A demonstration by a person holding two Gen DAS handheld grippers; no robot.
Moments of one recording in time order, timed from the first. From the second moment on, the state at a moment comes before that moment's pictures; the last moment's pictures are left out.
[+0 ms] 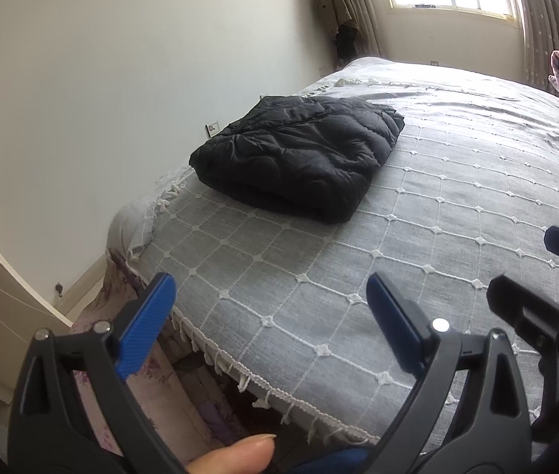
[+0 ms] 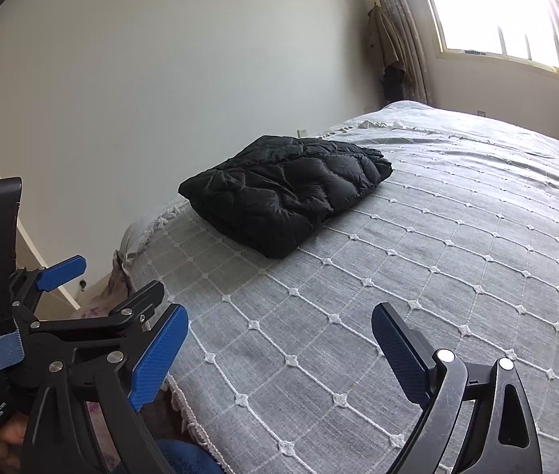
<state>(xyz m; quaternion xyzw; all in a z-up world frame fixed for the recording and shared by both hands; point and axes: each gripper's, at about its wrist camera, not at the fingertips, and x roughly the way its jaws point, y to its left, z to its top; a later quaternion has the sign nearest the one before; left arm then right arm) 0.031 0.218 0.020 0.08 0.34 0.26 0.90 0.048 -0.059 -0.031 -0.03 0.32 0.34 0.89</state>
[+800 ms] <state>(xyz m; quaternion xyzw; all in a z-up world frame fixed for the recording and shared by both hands) 0.031 0.215 0.017 0.08 0.34 0.26 0.90 0.046 -0.060 -0.031 -0.04 0.32 0.33 0.89</state>
